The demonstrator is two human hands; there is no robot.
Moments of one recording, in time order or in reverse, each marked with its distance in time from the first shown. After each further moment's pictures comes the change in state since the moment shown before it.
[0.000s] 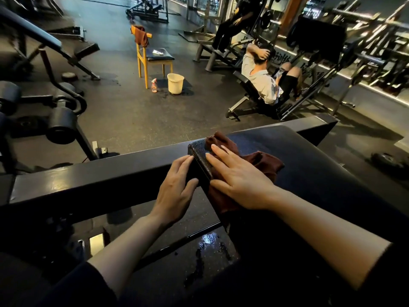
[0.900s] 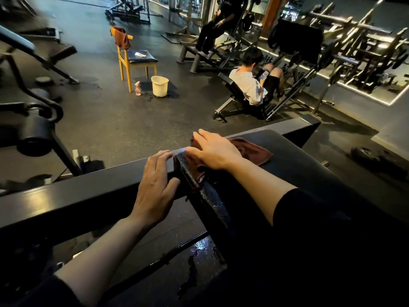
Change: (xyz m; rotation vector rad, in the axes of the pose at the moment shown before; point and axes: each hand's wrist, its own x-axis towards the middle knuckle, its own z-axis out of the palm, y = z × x) left_hand 0.033 -0.006 -0.013 0.046 0.064 0.046; right_hand 0.107 0.043 -0.006 0.029 0.029 0.221
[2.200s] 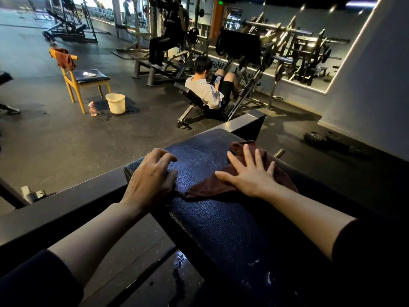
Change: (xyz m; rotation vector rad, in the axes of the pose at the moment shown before) left_hand 0.035 0.066 0.037 0.259 -0.189 0.314; right_hand -0.162 0.102 0.002 0.082 -0.029 0.581
